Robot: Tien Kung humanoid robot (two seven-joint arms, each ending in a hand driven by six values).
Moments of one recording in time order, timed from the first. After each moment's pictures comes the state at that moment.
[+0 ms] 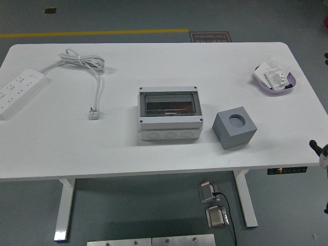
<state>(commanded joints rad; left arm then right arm) 0.05 0.08 -1.43 -0.18 1.38 0.02 0.37 0.12 -0.20 1.72 1.47 -1.24 -0.32 0.03</state>
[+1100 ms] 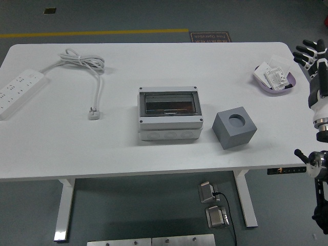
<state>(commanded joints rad) 0.12 0.11 -1.37 -0.18 1.26 0.03 0.39 0.09 -0.12 1.67 1.52 -1.25 -0.13 0.18</state>
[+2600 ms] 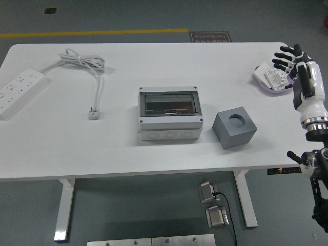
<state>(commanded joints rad) 0.08 0.08 -1.38 -0.18 1.30 0.02 0.26 0.11 -0.18 1.58 1.48 -1.22 -0.12 0.17</state>
